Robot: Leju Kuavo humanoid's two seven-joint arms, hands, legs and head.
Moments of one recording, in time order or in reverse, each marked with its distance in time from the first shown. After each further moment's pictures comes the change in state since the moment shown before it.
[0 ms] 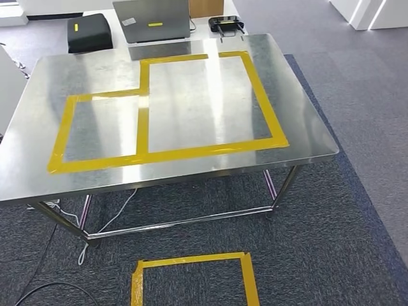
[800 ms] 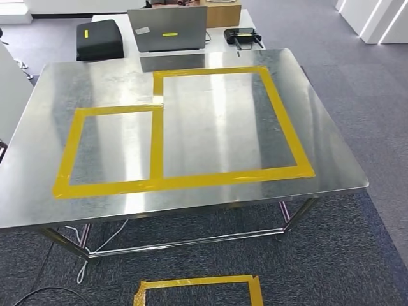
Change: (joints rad) left arm 0.008 0.010 -0.007 0.008 0.012 0.008 -0.005; right arm -0.009 -0.001 -0.001 -0.001 0.048 -0.017 -0.036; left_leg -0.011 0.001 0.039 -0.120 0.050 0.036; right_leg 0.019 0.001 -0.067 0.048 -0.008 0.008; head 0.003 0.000
